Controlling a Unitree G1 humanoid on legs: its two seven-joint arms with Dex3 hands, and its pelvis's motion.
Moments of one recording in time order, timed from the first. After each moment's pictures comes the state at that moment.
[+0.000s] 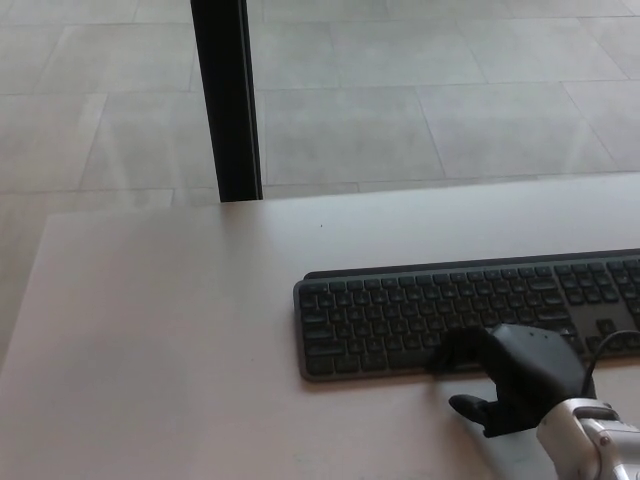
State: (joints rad) left_arm -0.12 0.63 0.69 1.26 -0.34 -0.08 0.06; right_arm -0.36 -0.39 0.41 0.38 -0.65 0.01 -0.12
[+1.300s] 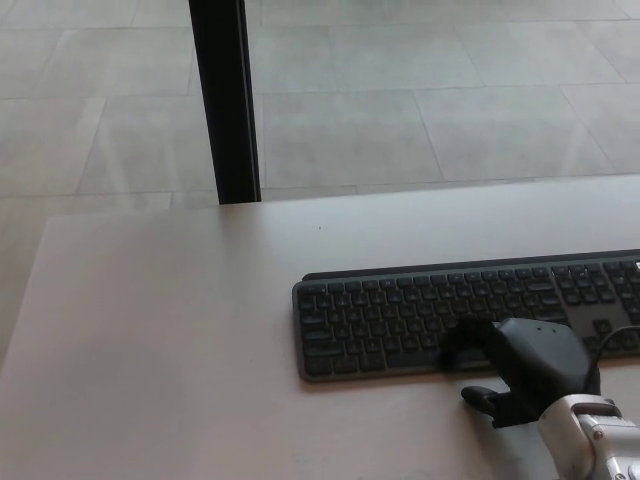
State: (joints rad) left_arm -0.11 0.63 0.69 1.26 -0.36 -0.08 0.06; right_arm -0.41 -0.39 0.45 0.47 -0.71 0.04 -0.19
